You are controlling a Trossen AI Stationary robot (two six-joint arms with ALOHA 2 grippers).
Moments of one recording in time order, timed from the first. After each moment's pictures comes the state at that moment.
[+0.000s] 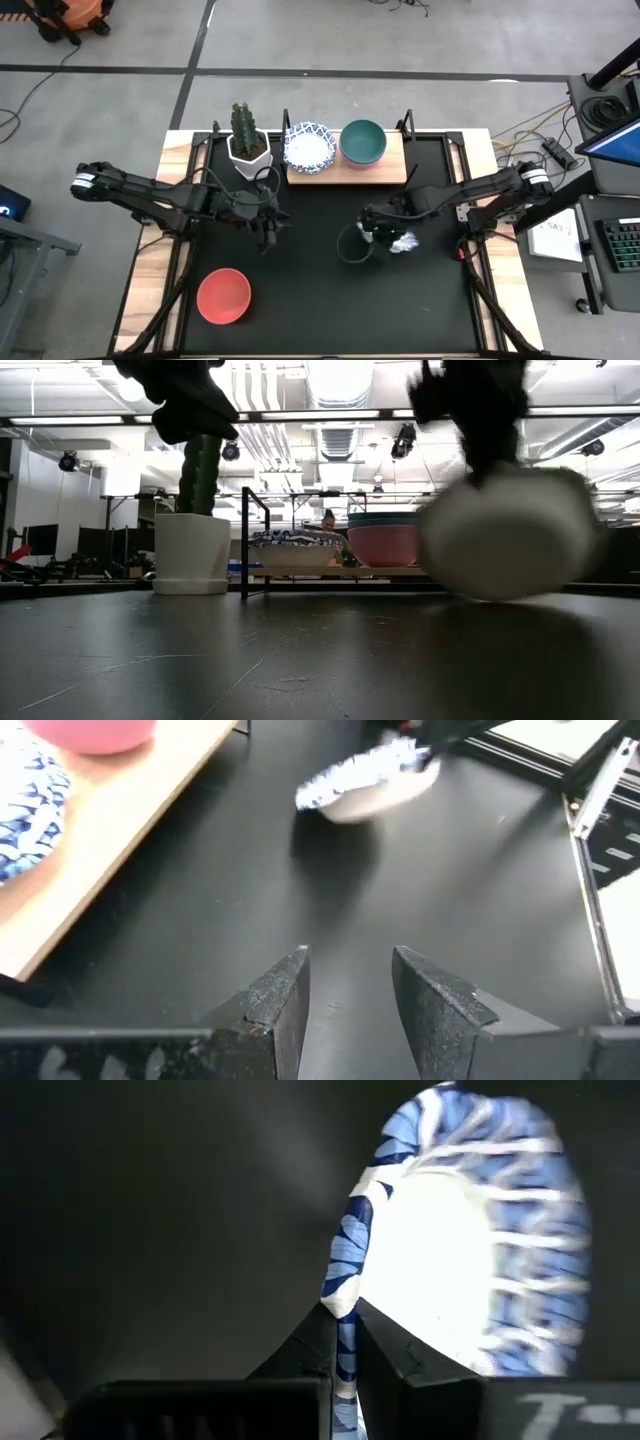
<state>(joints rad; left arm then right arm) -0.16 1.13 0.87 -0.38 -0.20 -0.45 0.13 1.52 1.21 -0.96 -0.10 0.65</state>
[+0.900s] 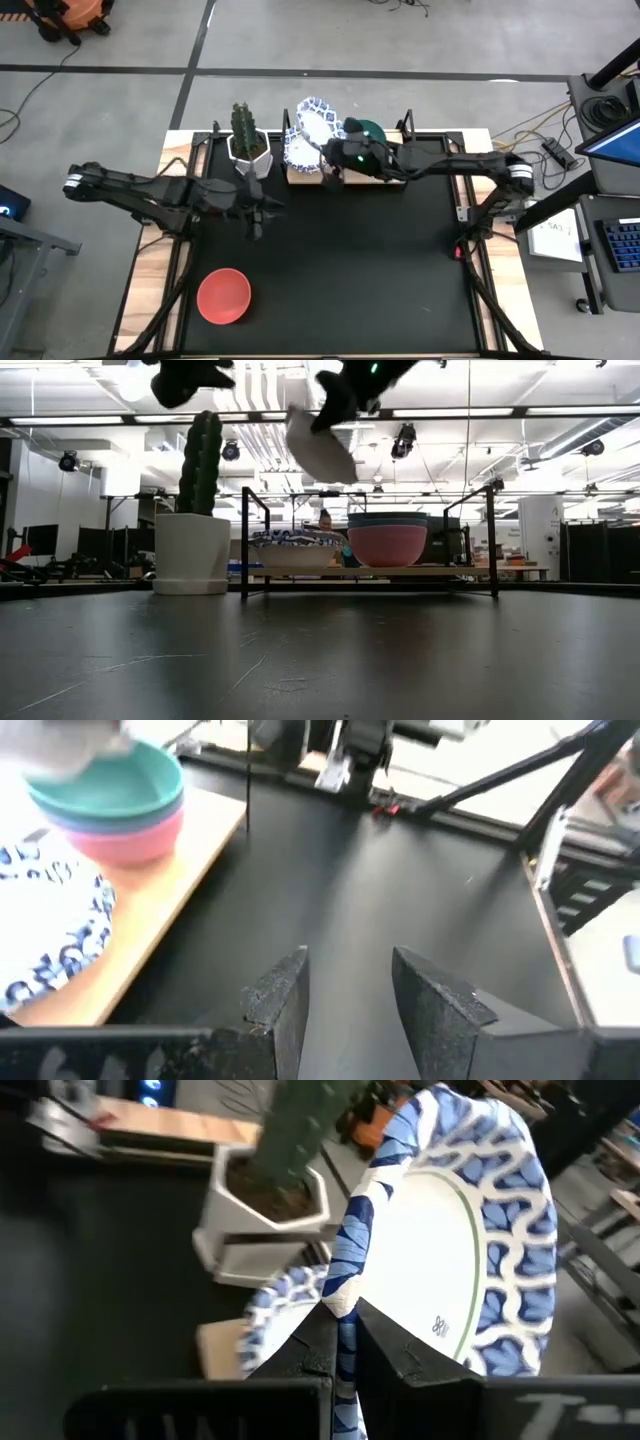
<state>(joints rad) -0.17 1.00 0.91 -0.38 -0.25 -0.34 -0.16 1.63 1.44 -0.23 0.38 -0.26</state>
